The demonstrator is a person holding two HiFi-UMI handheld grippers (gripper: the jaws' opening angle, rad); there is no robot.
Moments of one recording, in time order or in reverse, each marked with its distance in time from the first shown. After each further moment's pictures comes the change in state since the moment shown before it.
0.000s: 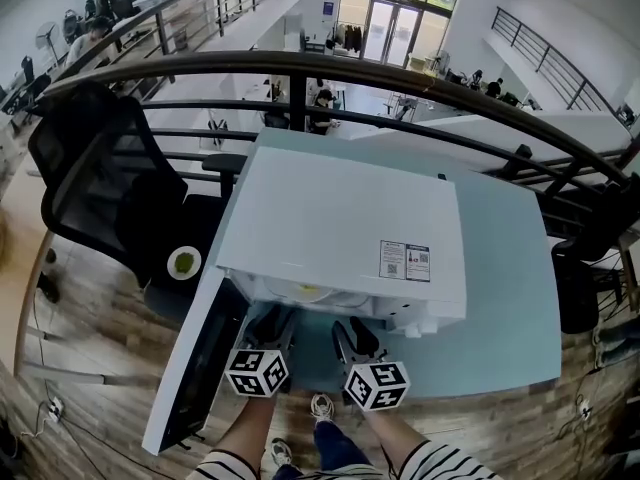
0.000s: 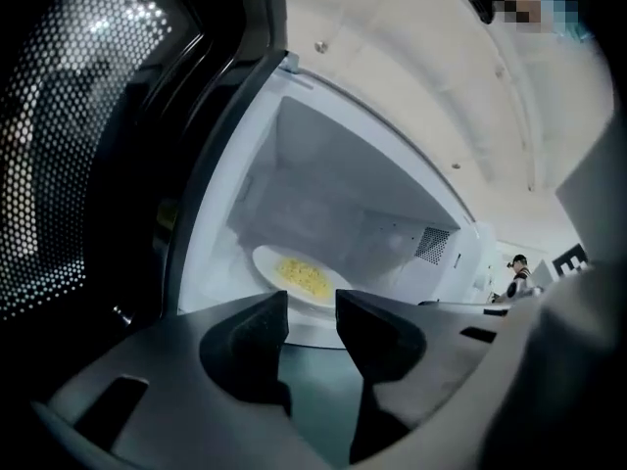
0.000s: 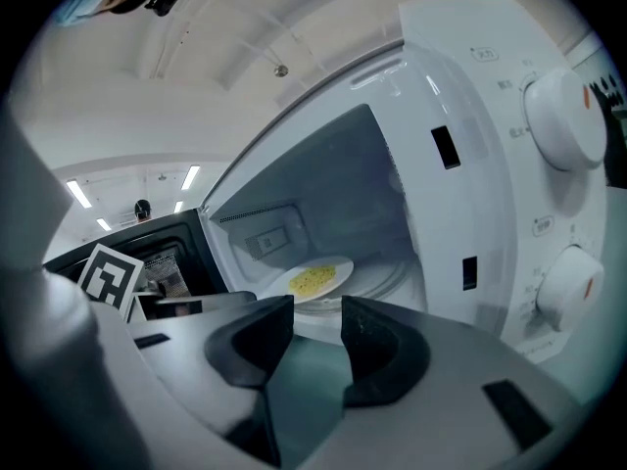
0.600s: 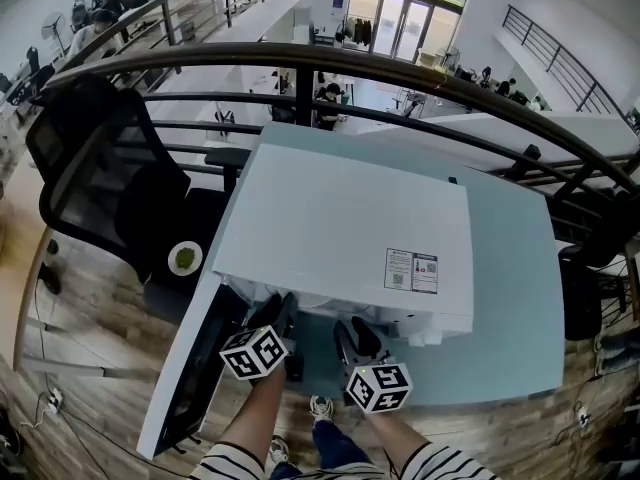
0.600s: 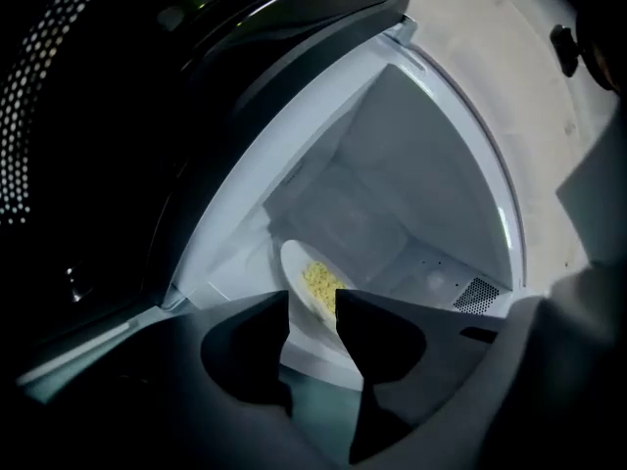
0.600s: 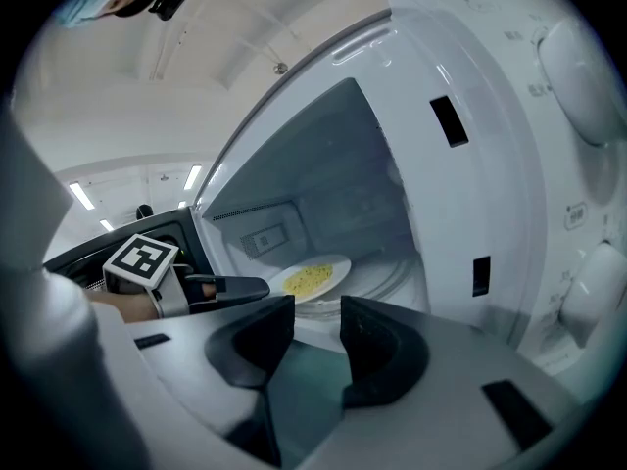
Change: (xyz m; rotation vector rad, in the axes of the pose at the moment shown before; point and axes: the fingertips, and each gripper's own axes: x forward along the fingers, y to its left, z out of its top) left arm 0.037 0.031 0.004 -0.346 -0.004 0.104; right arm 0.016 -0.011 0.000 0.006 0.014 0.024
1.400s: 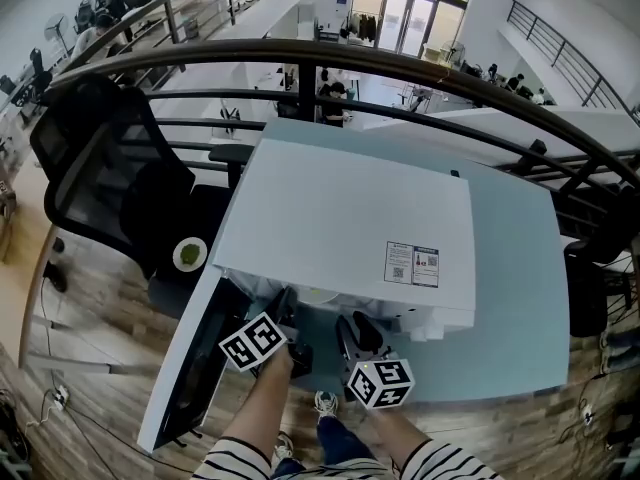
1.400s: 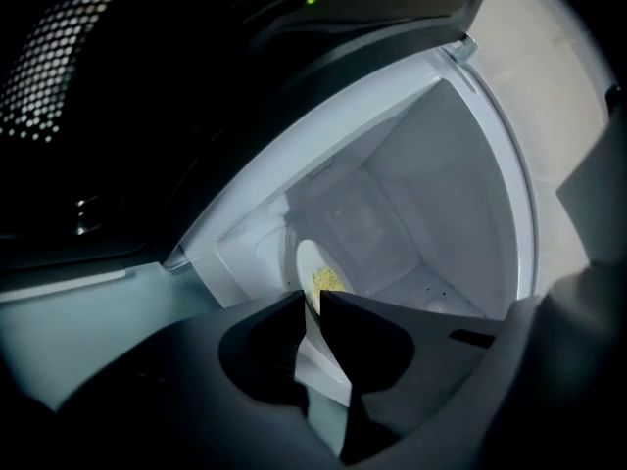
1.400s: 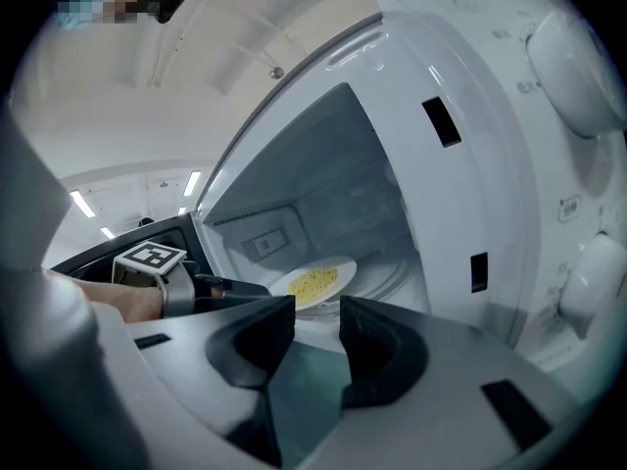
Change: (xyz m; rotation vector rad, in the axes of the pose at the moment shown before) left arm 0.002 0.003 -0.004 -0.251 0.010 0.032; right arm -0.002 0.002 0.002 0.028 -0.018 0.010
